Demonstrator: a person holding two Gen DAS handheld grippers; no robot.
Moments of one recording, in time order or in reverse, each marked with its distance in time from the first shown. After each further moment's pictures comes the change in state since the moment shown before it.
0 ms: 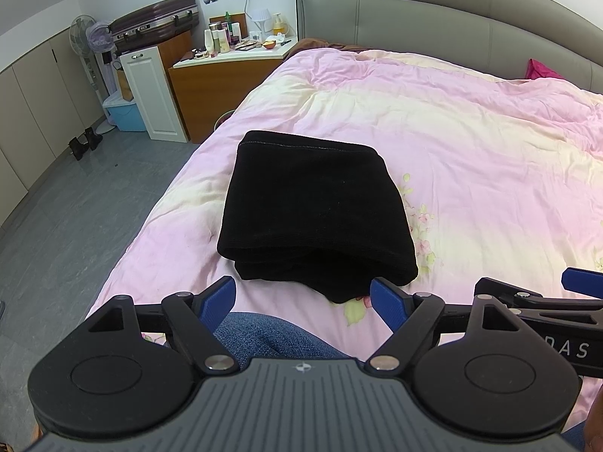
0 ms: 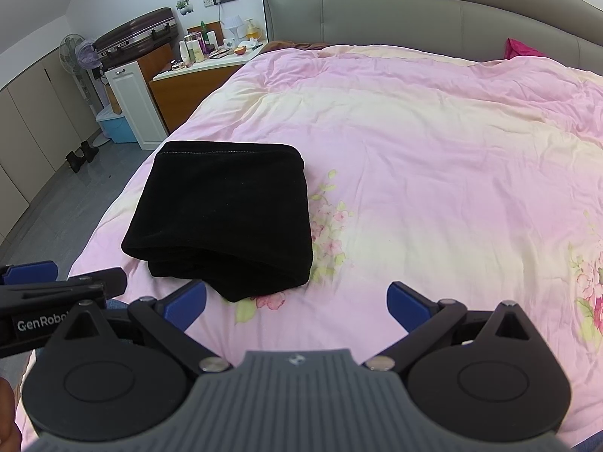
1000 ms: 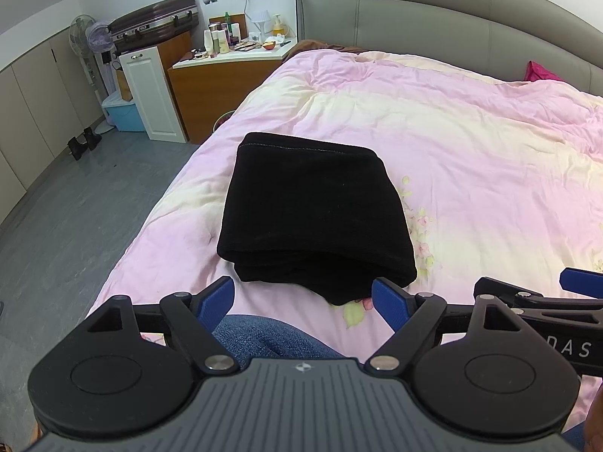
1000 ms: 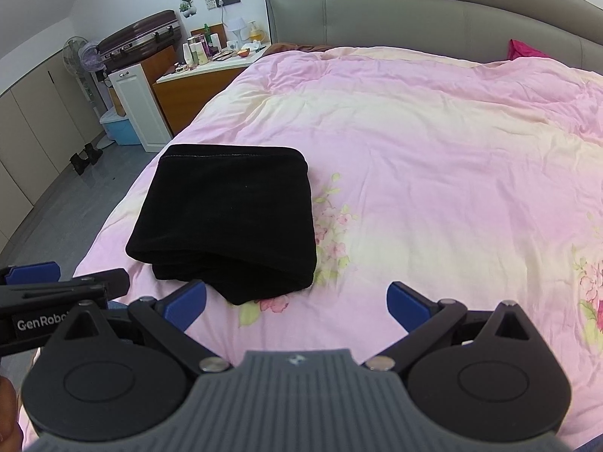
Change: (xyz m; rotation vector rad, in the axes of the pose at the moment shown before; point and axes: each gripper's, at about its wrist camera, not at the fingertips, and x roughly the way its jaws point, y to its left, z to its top) left arm -0.001 0.000 0.000 -0.003 -0.003 -0.002; right arm 0.000 0.000 0.000 0.000 -0.005 0.011
